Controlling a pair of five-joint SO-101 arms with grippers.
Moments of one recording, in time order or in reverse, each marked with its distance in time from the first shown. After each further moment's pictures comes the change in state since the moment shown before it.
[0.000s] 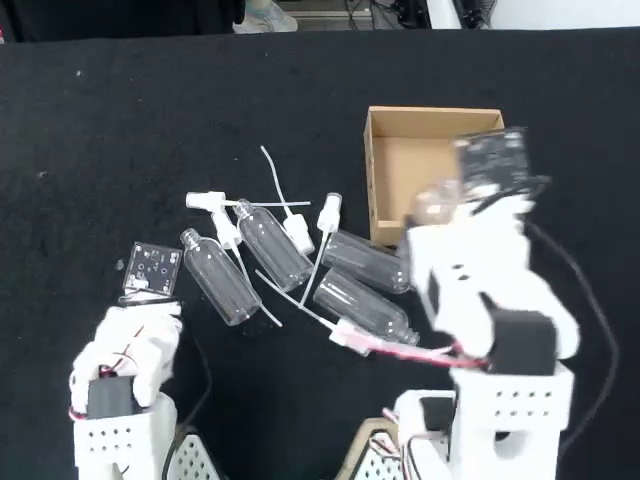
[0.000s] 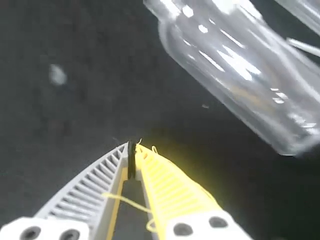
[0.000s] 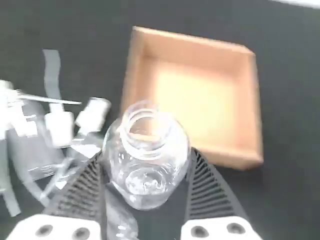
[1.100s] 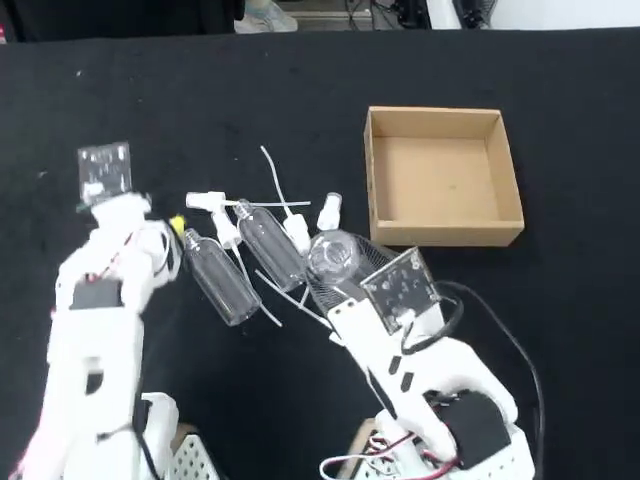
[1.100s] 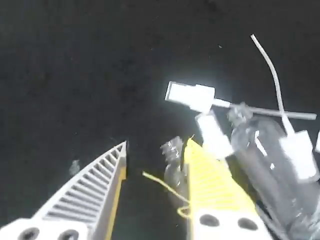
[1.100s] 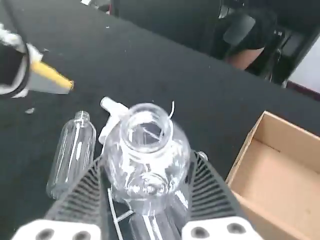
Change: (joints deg) left arm 2.6 56.5 -36.7 -26.5 24.2; right arm -23.4 -35.9 34.1 -14.9 -0.1
